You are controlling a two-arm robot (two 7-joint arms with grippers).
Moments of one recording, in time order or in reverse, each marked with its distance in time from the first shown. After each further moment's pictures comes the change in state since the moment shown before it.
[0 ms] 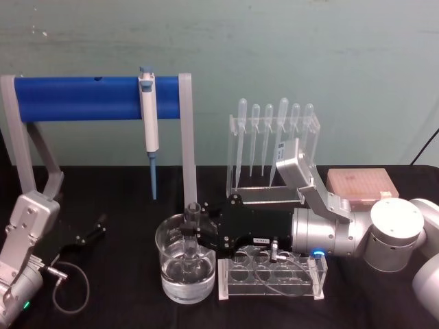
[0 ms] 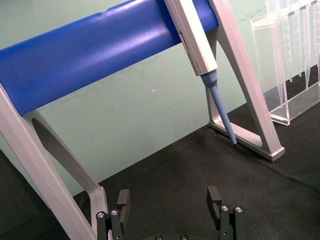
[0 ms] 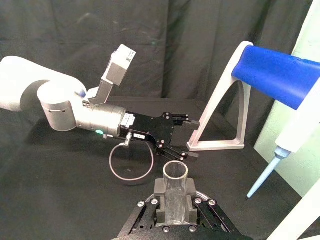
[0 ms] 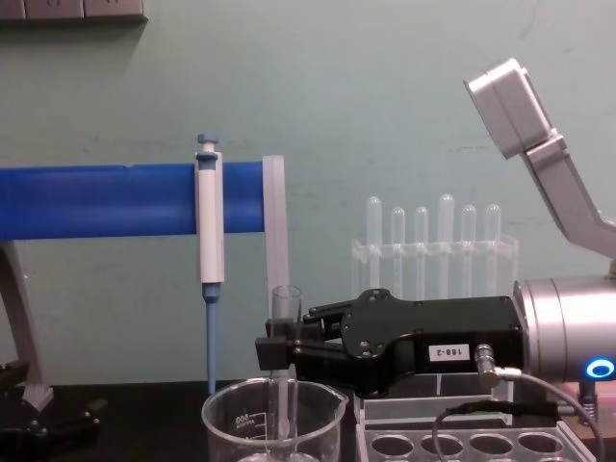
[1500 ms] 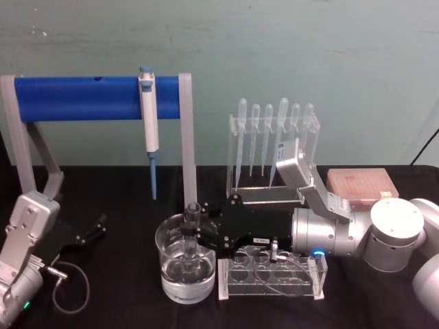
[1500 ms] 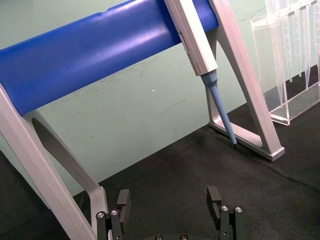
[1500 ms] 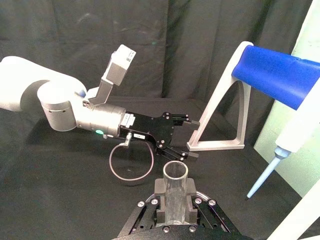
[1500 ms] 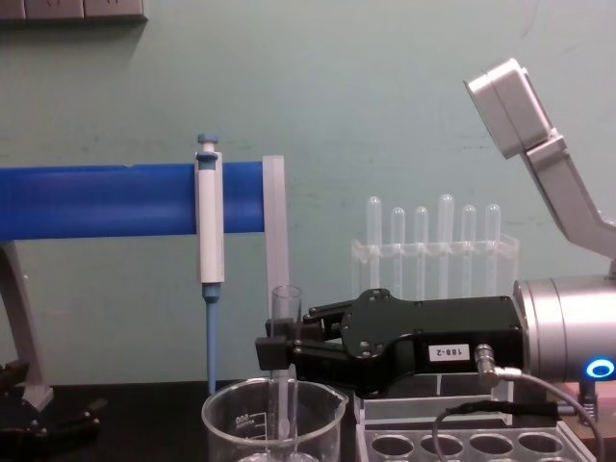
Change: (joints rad) left arm 0.000 0.000 0.000 0.000 0.000 0.000 0.000; right arm 0.000 0.000 0.000 0.000 0.000 0.000 0.000
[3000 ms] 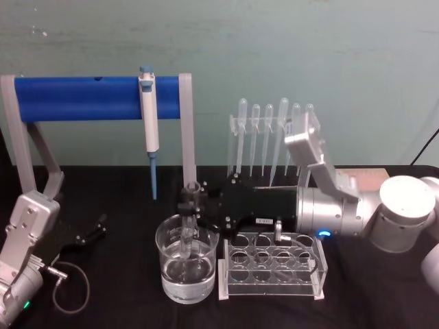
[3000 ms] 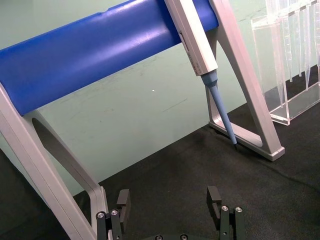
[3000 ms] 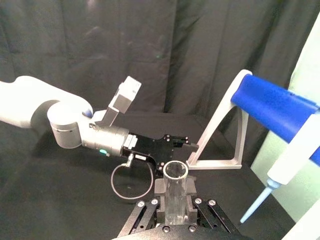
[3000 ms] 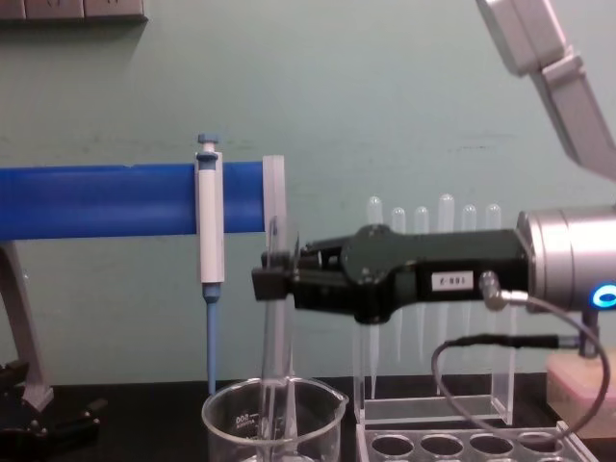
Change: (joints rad) left arm 0.000 0.000 0.000 0.000 0.000 0.000 0.000; right arm 0.028 0.026 0.021 -0.079 0.027 0.039 0.018
